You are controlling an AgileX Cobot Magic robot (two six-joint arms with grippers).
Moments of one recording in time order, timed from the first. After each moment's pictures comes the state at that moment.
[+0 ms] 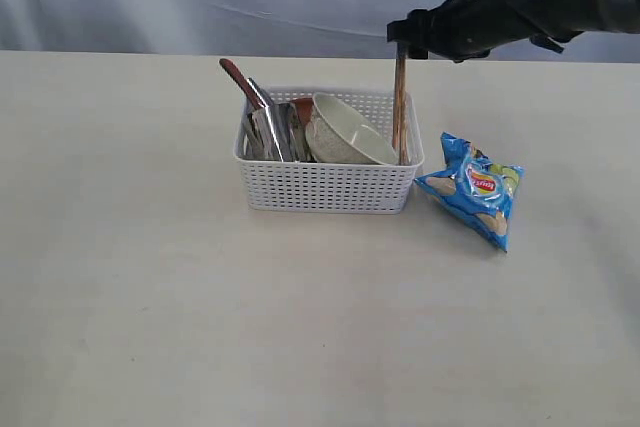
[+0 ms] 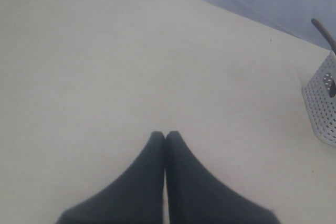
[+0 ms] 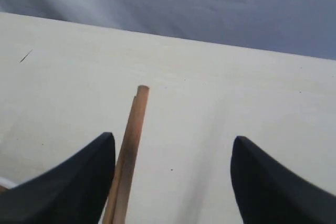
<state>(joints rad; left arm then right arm) 0.08 0.00 -0.01 -0.07 0.50 -0.26 0.22 2.11 -1.56 0.60 0.27 -0.54</state>
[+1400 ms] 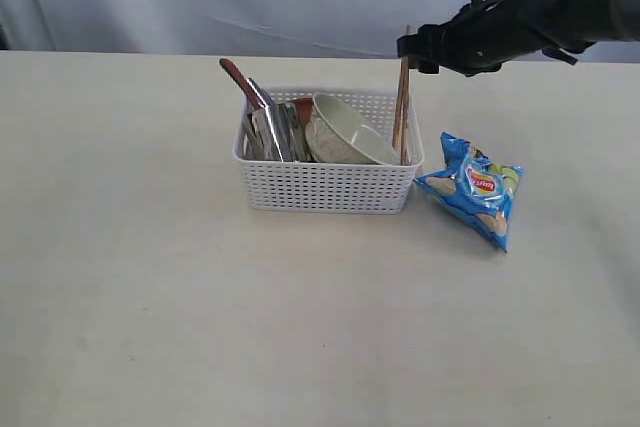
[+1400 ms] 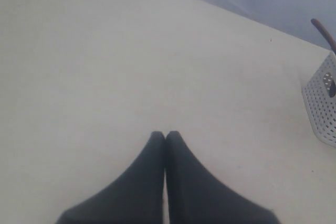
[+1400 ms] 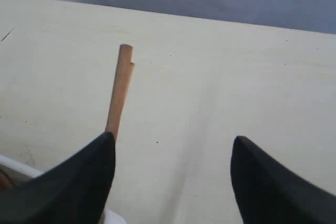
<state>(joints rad) 0.08 0.00 -0.01 -0.07 0.50 -0.26 0.20 2.09 -1.49 0.55 0.26 -0.50</state>
